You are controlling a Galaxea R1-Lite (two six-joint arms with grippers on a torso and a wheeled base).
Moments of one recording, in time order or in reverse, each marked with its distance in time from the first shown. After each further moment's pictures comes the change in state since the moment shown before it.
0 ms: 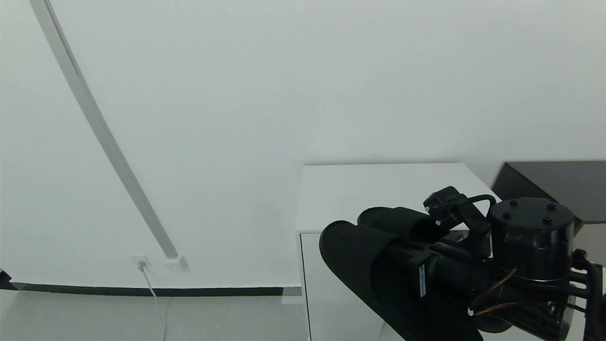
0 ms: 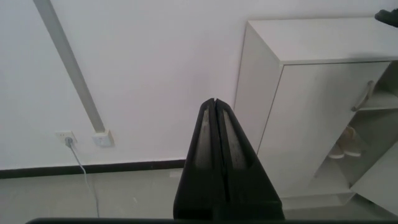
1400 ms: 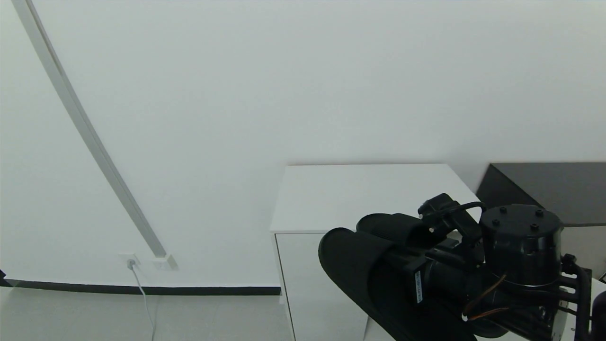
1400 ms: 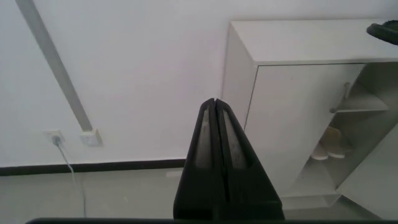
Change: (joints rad) left arm 0.000 0.000 0.000 0.001 0.001 -0.009; right arm 0.005 0.023 0.011 -0.008 -0.002 0.000
